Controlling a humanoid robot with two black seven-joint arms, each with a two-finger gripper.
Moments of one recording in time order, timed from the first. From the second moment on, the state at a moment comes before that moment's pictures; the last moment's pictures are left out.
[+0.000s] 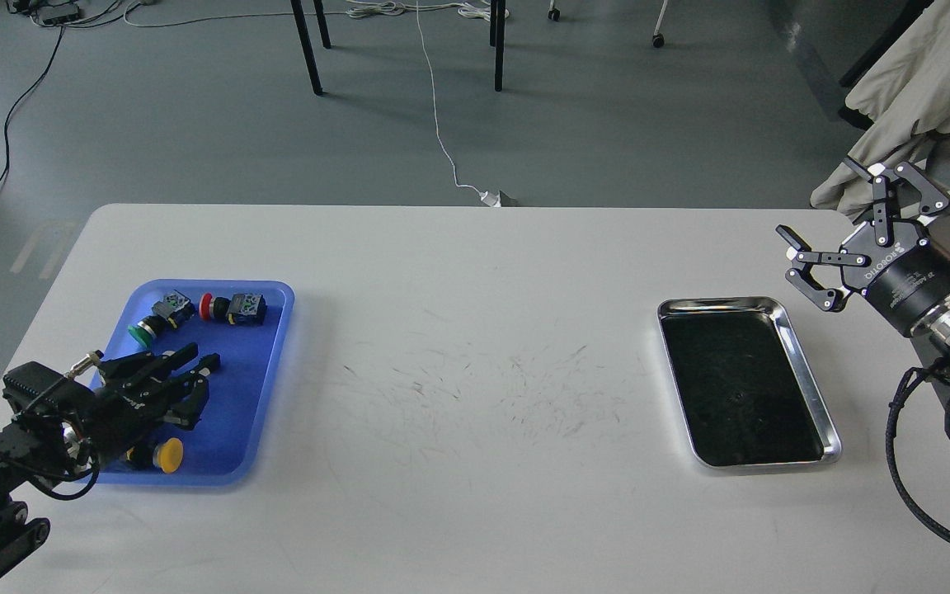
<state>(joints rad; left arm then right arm) -0.36 0.61 -0.50 -0.73 1.85 0.49 -0.49 0.43 -0.83 0.73 1.22 0.13 0.40 0.25</state>
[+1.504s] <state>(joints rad) -0.73 0.60 -0.54 -0.74 0.18 -0.27 -0.37 0.89 -1.21 0.11 1.50 -1.07 0.38 0.04</state>
